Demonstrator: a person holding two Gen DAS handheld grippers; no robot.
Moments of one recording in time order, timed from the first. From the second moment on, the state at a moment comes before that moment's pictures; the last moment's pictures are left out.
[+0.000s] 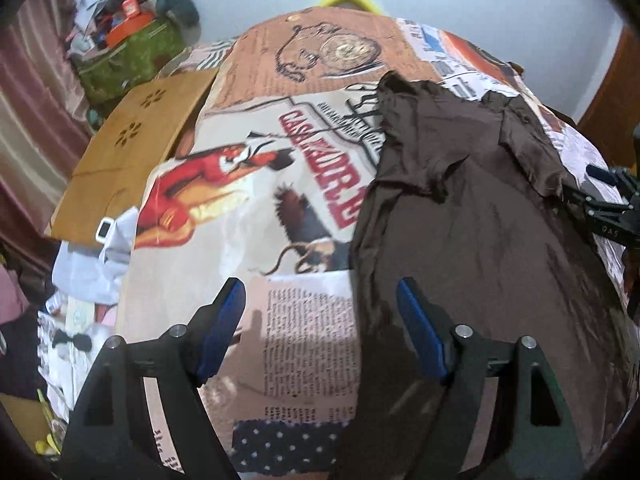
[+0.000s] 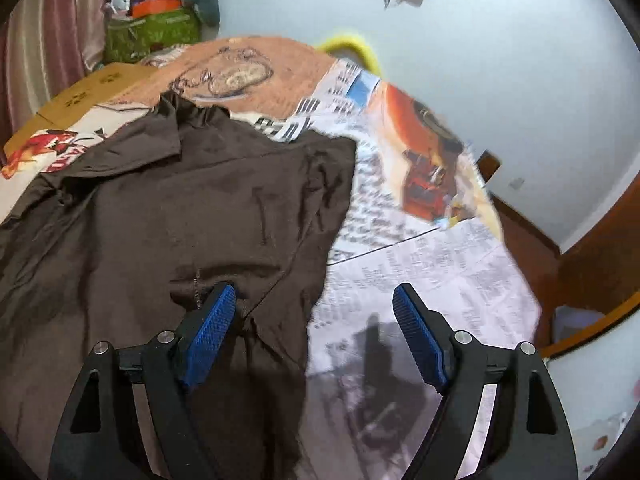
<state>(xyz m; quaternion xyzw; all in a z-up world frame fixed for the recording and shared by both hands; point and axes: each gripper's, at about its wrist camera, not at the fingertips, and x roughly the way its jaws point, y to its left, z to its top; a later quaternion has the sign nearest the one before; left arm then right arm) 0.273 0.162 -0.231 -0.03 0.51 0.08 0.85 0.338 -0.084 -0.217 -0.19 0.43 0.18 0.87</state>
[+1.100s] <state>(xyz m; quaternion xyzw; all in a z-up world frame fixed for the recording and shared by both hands) 0.144 0.129 -0.240 -0.05 0.54 0.03 0.84 0.162 -0.174 -0.208 -0.02 0.54 0.25 0.81</state>
